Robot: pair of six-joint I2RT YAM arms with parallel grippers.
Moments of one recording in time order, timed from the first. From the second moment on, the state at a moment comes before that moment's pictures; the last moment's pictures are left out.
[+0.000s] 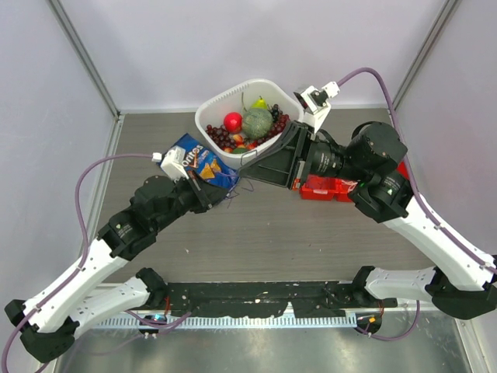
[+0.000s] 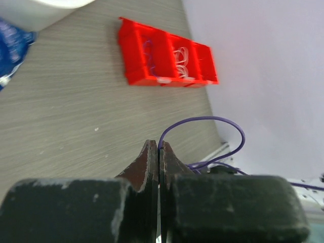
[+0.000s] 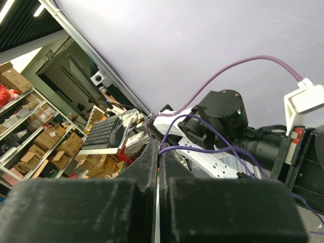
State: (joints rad) left arm -0.77 0.79 0.94 -0.39 -0.05 -0.86; right arm 0.90 1.15 1.51 0.01 -0.62 0.87
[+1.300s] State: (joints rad) left arm -0.78 0.72 0.82 -0.34 0.13 -1.04; right arm 0.90 1.22 1.32 -0.48 -0.39 0.77
